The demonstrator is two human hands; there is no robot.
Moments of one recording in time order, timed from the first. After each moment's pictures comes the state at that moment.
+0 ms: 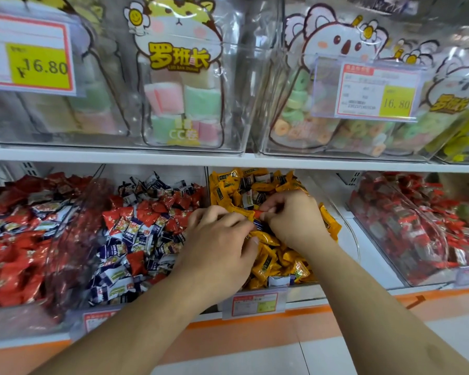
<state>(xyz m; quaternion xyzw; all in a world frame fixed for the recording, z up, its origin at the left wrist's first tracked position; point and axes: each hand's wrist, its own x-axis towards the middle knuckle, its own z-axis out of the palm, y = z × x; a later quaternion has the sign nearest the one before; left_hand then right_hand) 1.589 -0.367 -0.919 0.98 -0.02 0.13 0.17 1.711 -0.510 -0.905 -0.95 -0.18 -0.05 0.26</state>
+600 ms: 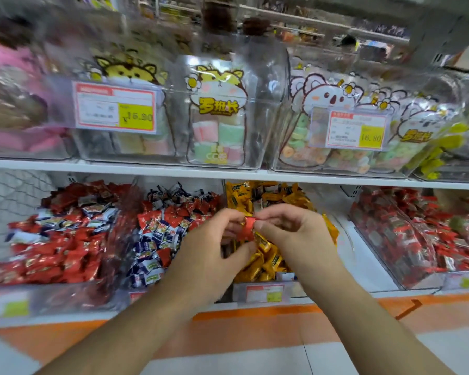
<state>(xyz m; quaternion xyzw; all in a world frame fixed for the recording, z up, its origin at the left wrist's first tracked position) 1.523 -0.353 -0.878 0.87 0.03 0.18 0.46 1.603 -0.512 -0.848 -0.78 -0.19 0.04 0.60</state>
